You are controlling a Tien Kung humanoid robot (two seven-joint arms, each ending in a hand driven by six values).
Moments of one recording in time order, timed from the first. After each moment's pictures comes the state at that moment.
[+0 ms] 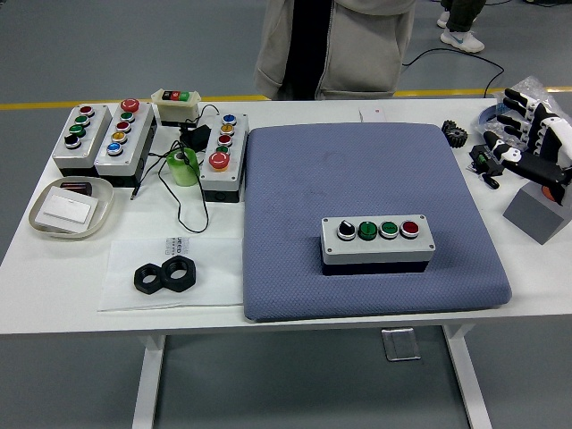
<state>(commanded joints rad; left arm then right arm) -0.13 0.15 -0.34 -0.21 -0.05 0.26 -0.06 0.34 -0.62 1.09 1.47 -0.81 -0.23 0.10</state>
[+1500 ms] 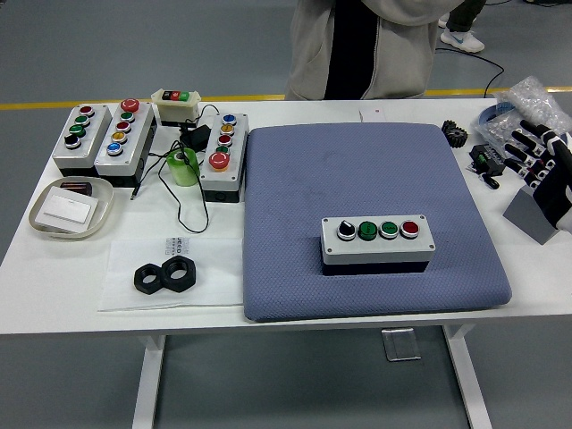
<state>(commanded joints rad) -0.13 0.15 -0.34 -0.21 -0.05 0.26 -0.06 0.32 -0.60 1.09 1.44 -0.35 -0.26 0.07</state>
